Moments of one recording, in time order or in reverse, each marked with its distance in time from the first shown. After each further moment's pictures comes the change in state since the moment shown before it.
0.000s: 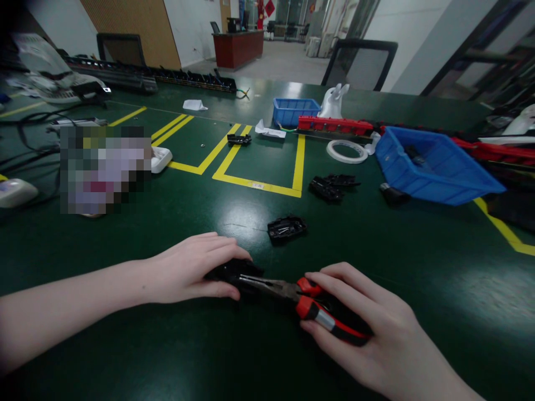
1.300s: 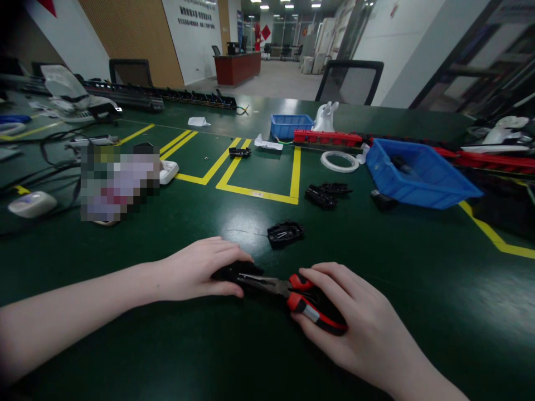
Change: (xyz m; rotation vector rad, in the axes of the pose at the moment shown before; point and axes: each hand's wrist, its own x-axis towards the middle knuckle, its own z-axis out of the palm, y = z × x) left_hand 0.000 -0.001 0.001 -0.002 0.002 -0.007; right_hand -0.001 -0.002 0.010 -0.094 0.034 -0.039
